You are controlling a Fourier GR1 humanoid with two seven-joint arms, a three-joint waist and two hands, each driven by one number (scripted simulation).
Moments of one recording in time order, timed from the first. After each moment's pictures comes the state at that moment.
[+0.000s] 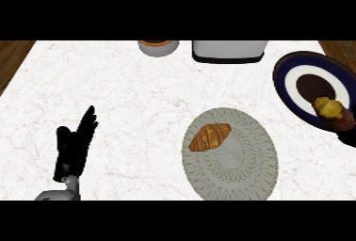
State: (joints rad) left arm -0.02 0.11 -0.01 -1.48 -0.07 0.14 0.23; right arm -0.13 -0.71 -0.08 -1.44 0.35 -0.14 -0.65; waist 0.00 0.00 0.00
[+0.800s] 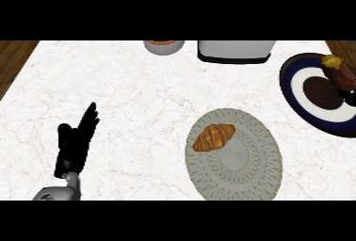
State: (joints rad) left arm -0.05 0.11 -0.01 -1.48 -0.09 0.12 0.22; right arm -0.63 -0.72 -0.13 -0.62 0.53 -0.15 -0.82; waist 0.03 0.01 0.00
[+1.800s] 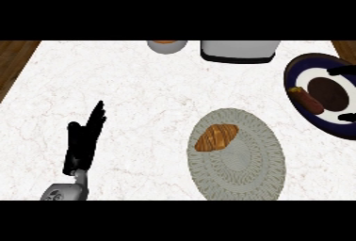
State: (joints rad) left arm -0.07 0.08 -0.03 -1.45 -0.10 0.12 0.21; right arm -0.83 -0.76 -0.07 -0.20 0.65 0.10 -1.05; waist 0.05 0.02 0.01
